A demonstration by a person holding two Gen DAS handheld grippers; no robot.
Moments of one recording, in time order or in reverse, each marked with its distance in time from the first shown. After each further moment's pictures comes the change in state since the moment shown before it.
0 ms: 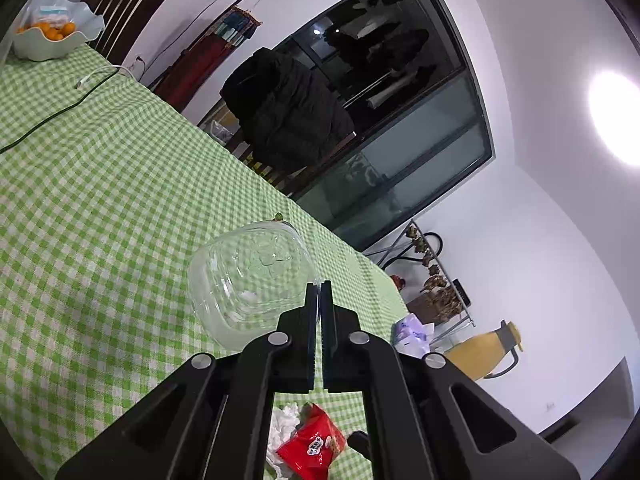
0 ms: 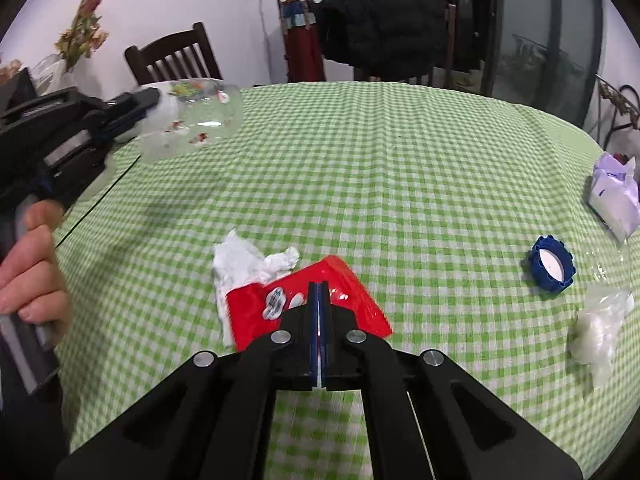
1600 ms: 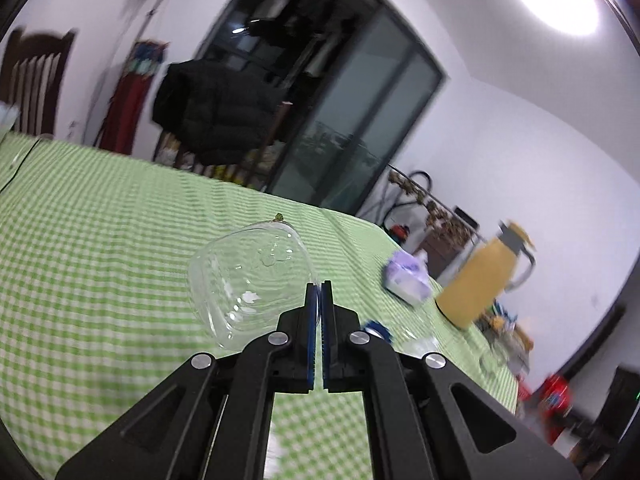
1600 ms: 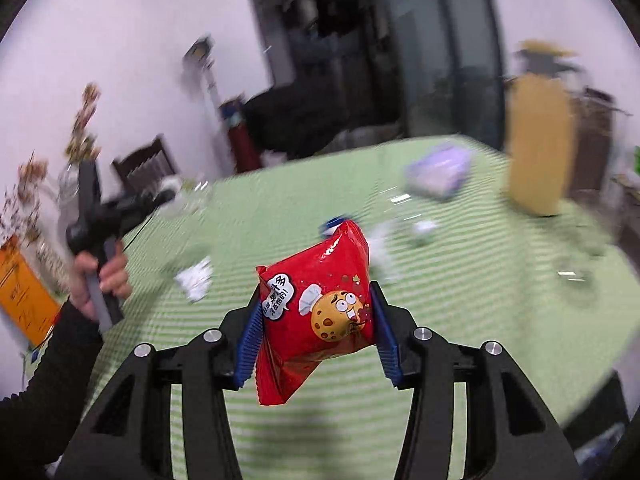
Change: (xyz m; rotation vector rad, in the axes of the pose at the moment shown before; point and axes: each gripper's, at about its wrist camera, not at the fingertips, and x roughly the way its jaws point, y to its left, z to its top) left arm 0.027 -0.104 -0.085 0.418 0.073 -0.016; right arm -0.265 -0.134 -0.166 0.270 -0.370 -0.184
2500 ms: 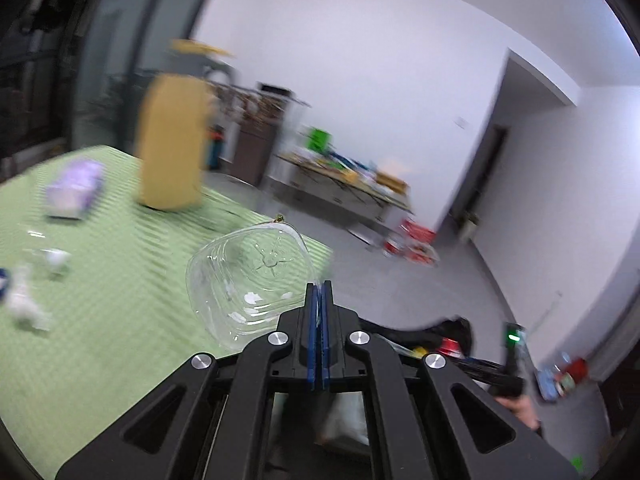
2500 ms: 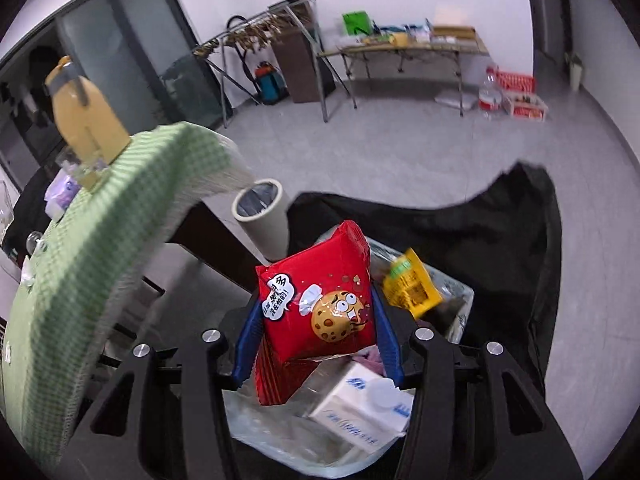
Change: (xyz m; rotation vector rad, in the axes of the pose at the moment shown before) left arm 0.065 -0.419 -0.199 0.455 0.375 -0.520; right arm -0.194 -0.359 -0.266 0.685 0.077 -0.607
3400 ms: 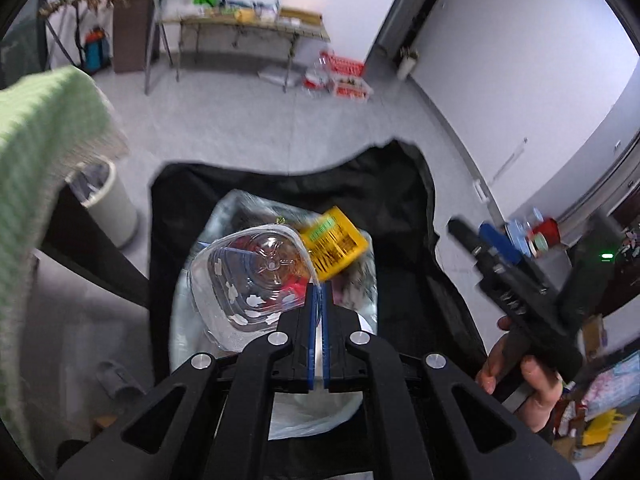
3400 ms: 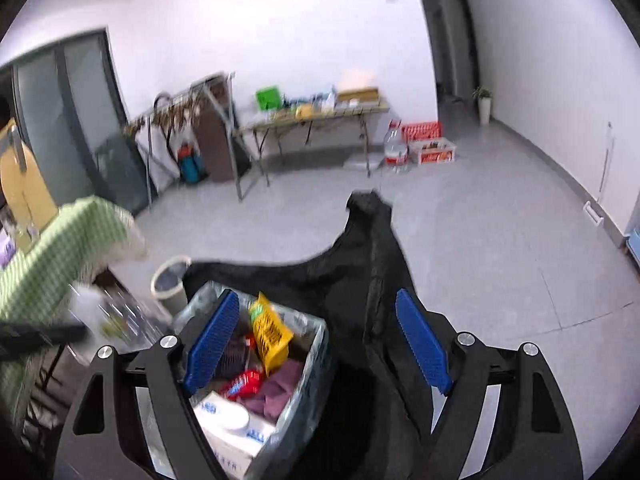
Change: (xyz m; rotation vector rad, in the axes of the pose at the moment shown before) left arm 0.248 -0.176 -0.131 0.196 0.567 -0.185; right arm -0.067 -0.085 -0.042 0.117 -0.387 -0.292
